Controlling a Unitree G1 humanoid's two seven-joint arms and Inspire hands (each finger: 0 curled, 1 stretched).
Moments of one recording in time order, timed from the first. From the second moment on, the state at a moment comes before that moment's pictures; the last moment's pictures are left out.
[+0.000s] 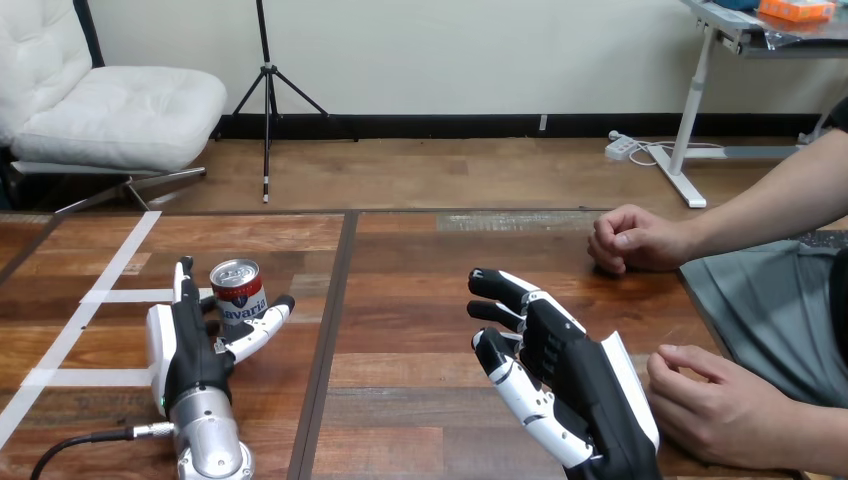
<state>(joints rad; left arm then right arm) -0.44 0.14 0.09 1.11 0.17 -0.38 0.44 0.34 -0.04 0.21 -0.05 -0.09 -0.46 0.07</state>
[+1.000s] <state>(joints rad) -0.45 0.15 0.10 1.13 0.15 -0.40 0.45 0.35 -0.04 0.22 -0.05 -0.07 -0.47 0.08</state>
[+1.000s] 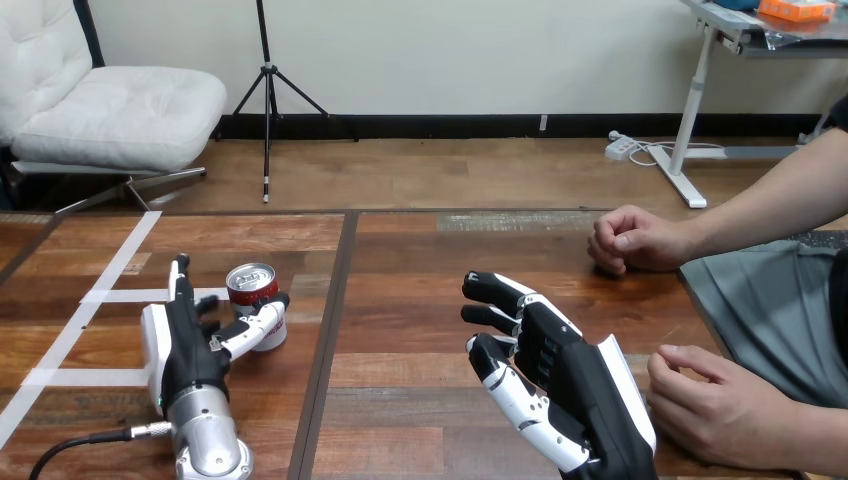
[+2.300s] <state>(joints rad) -0.49 0.15 0.08 1.15 0.15 -0.39 0.42 0.35 -0.04 0.22 -0.05 -0.07 -0.47 0.08</state>
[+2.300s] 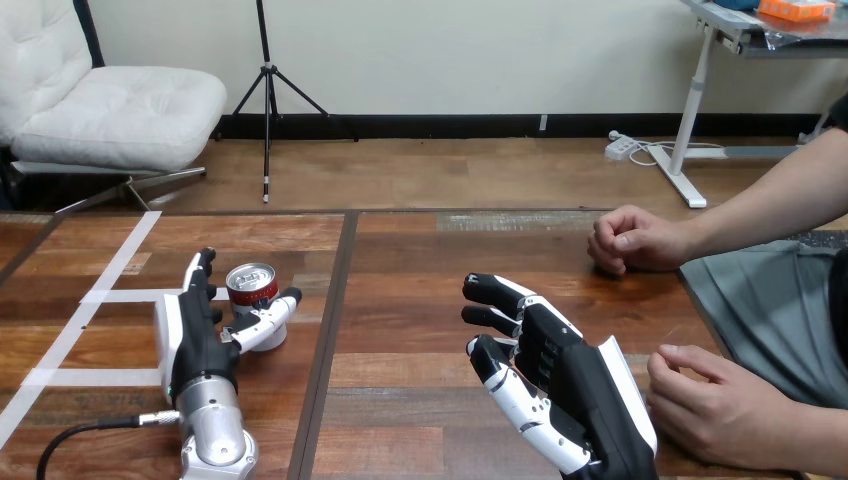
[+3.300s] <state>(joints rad) -0.49 0.15 0.03 1.19 0.21 -0.37 0.46 0.35 -0.04 0.23 -0.05 -0.05 -0.47 0.09</state>
